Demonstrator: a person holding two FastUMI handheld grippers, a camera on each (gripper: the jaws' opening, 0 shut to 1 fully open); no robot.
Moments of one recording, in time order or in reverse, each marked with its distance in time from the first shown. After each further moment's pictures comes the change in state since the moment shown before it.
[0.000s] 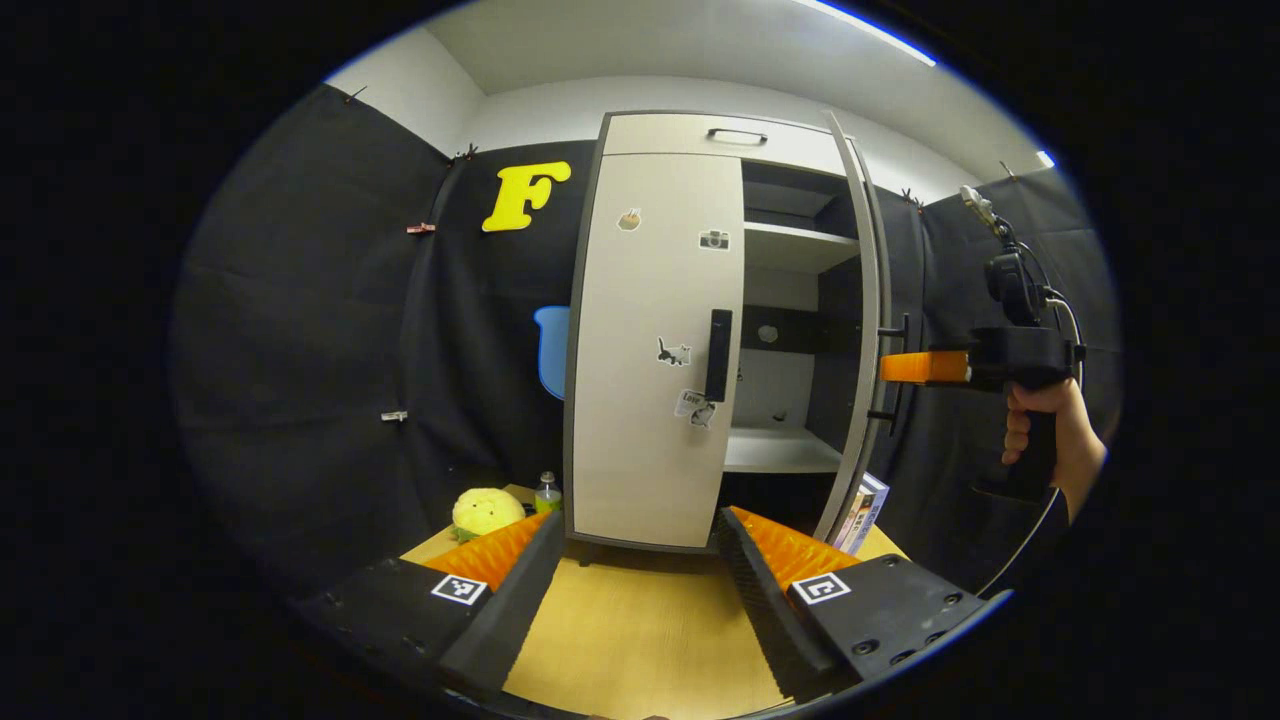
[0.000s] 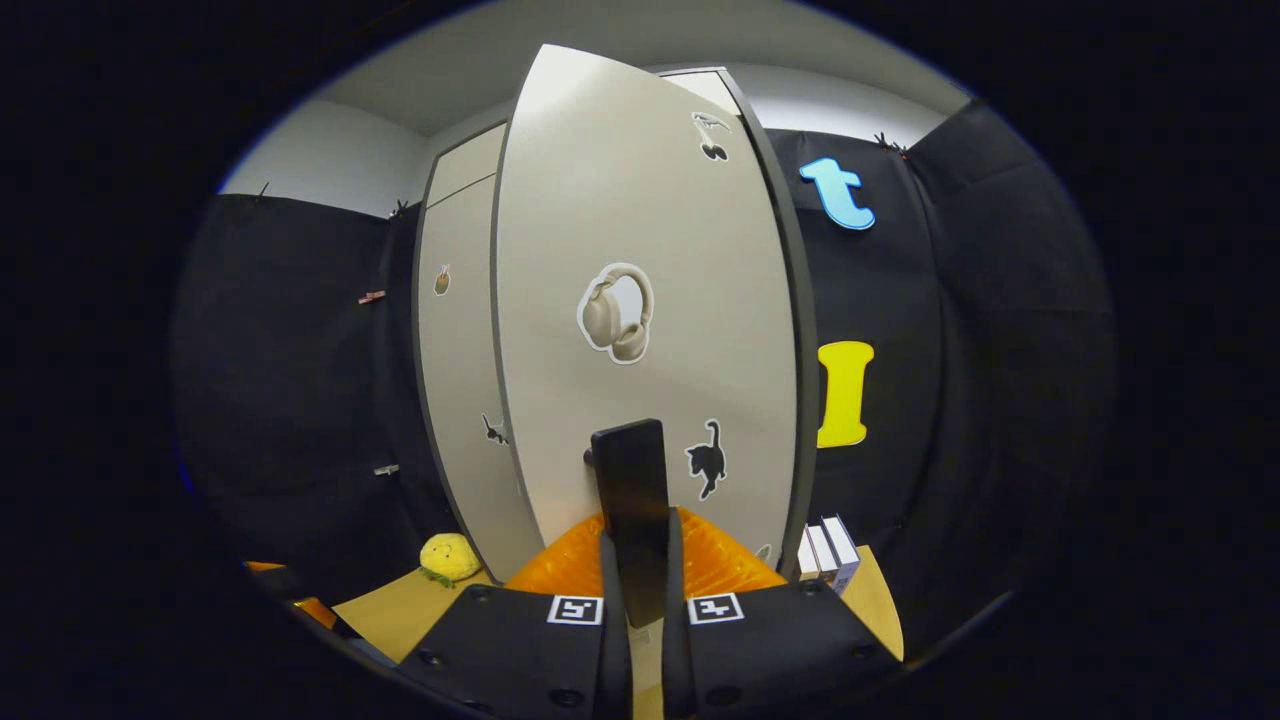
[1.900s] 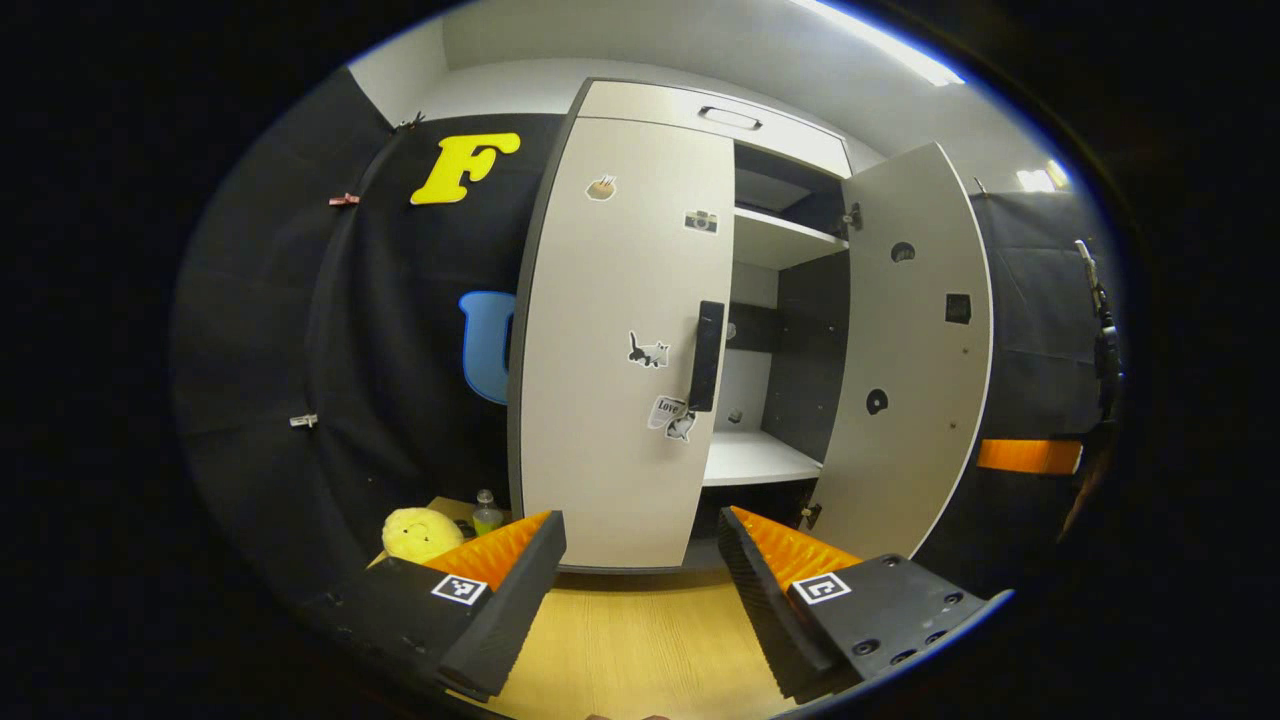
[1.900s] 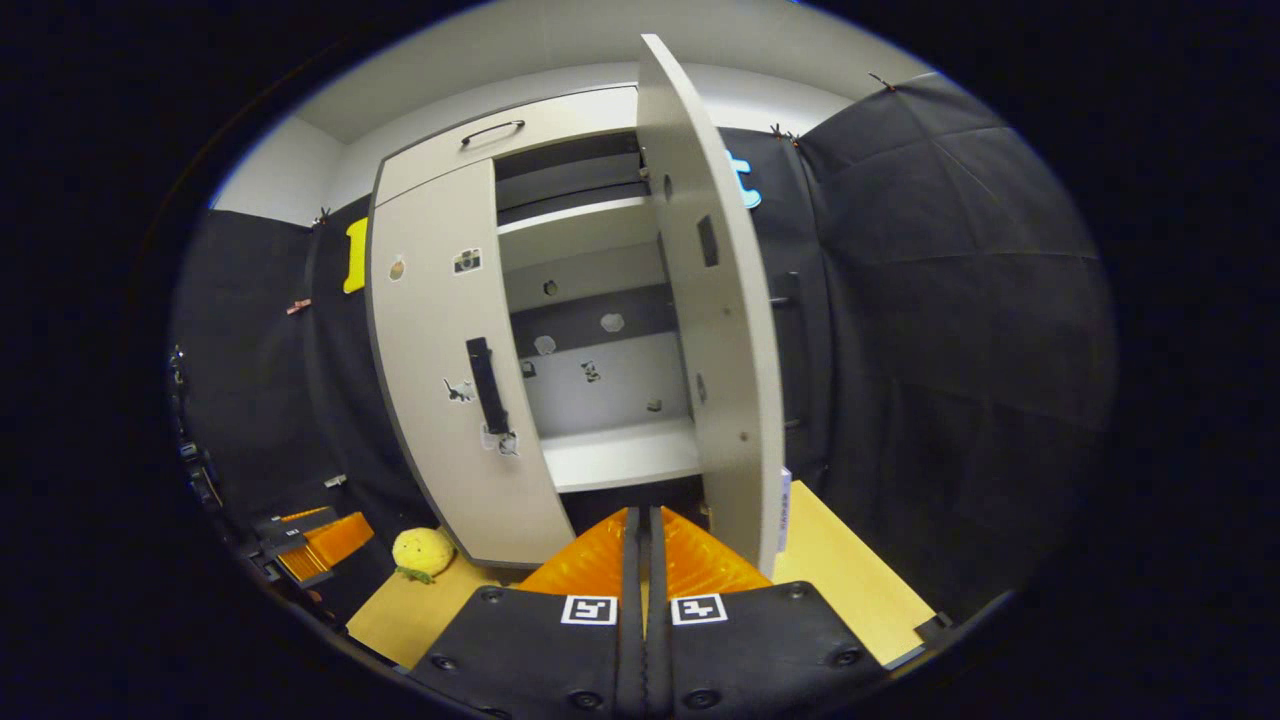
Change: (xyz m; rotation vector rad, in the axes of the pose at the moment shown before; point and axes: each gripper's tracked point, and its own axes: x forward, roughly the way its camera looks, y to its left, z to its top) left arm 0.106 0.055 0.009 -0.025 0.029 -0.287; right arm -0.067 0.088 -0.076 0.090 0.002 -0.265
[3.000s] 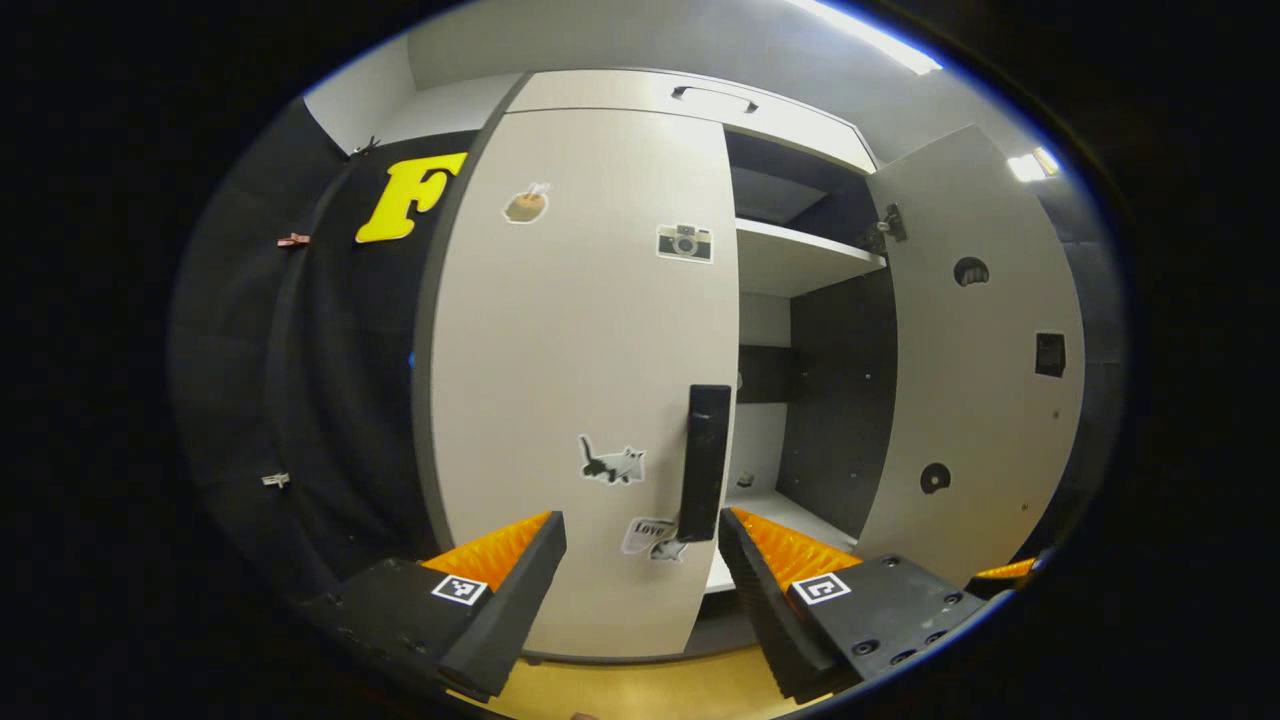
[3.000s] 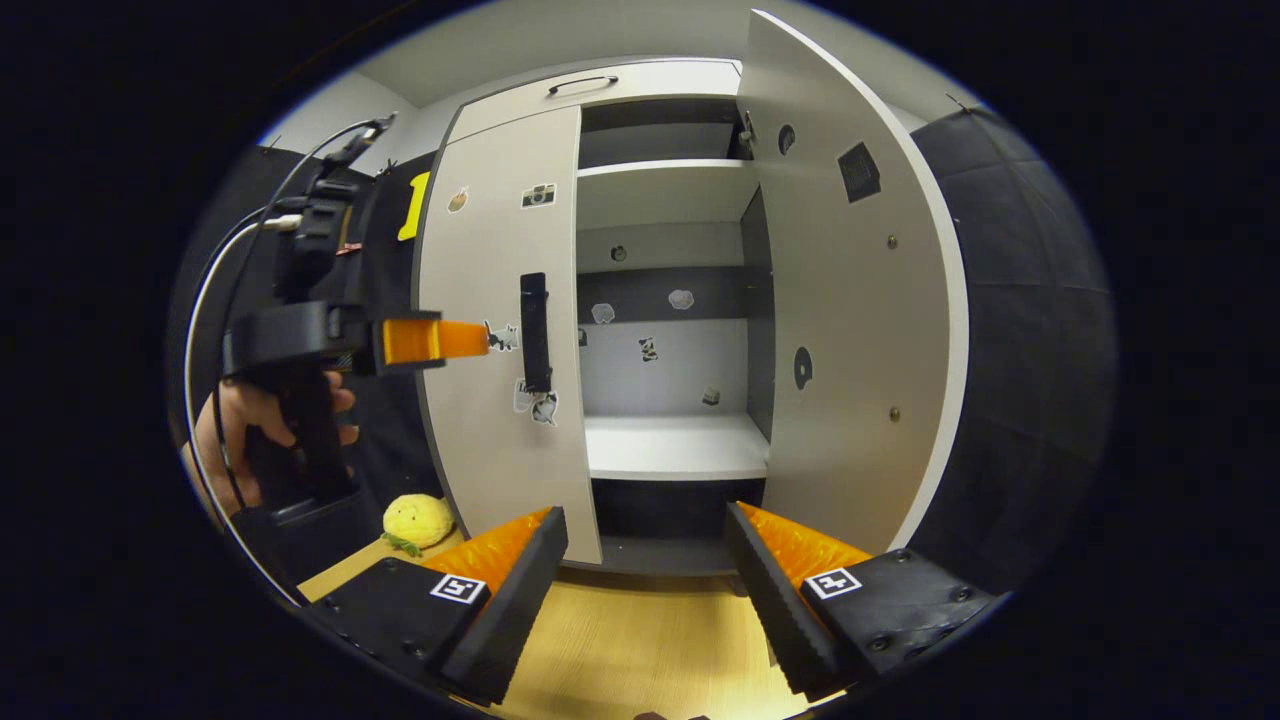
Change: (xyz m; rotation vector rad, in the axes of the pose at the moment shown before) left arm 0.169 -0.047 0.100 0.069 -0.089 0.008; right arm 0.060 0.028 -0.057 -0.144 0.016 0.136
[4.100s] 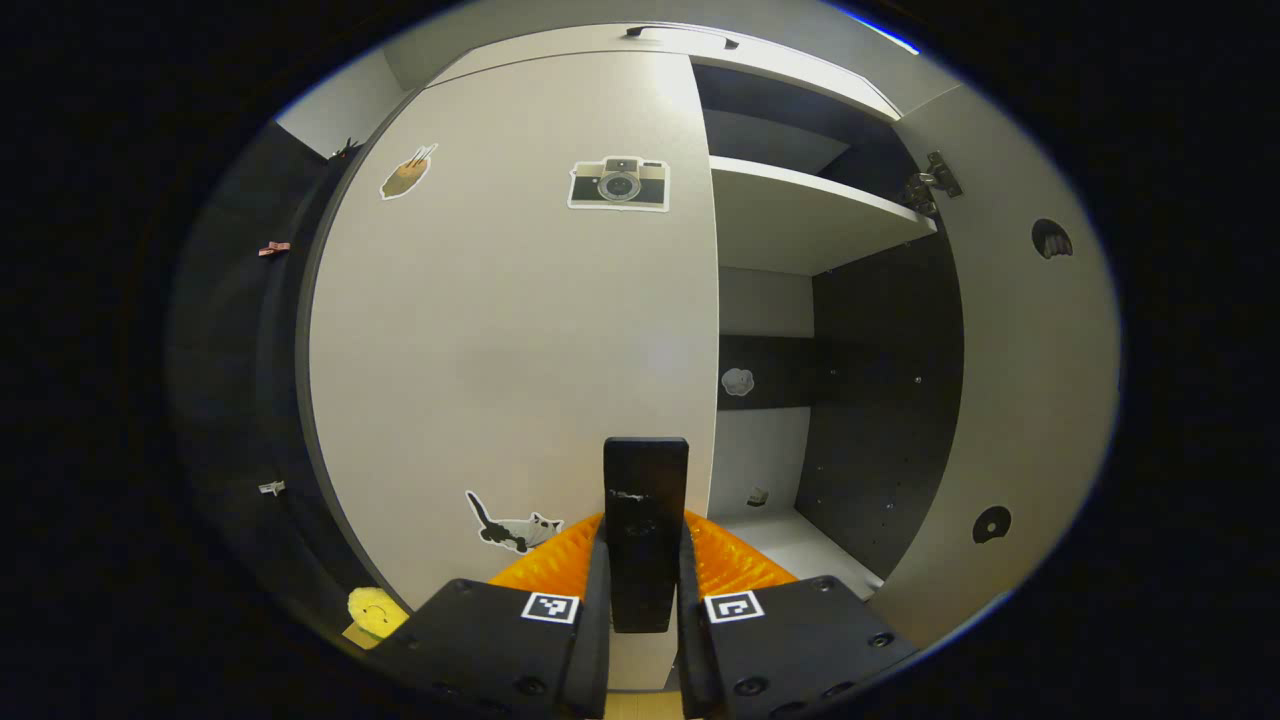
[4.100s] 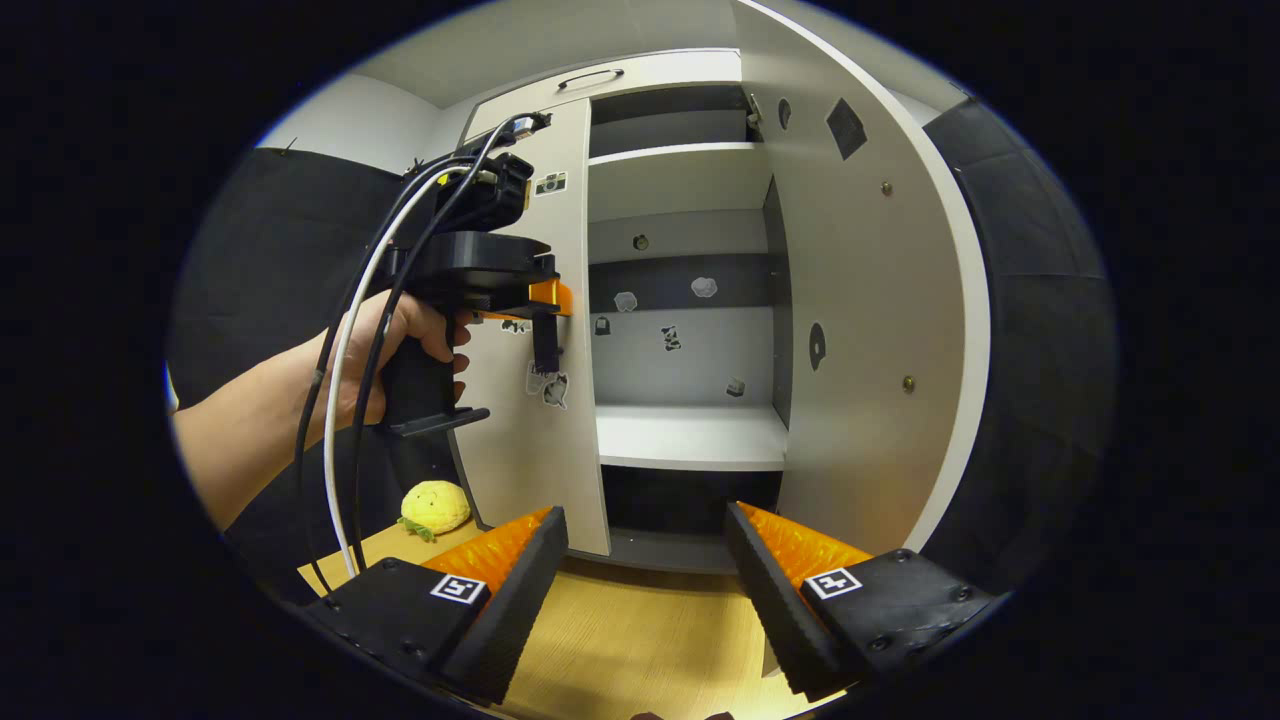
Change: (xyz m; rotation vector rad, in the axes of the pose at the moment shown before) left arm 0.090 -0.031 0.005 0.020 0.054 0.084; right arm 0.011 -0.011 -0.018 -0.010 0.008 0.100
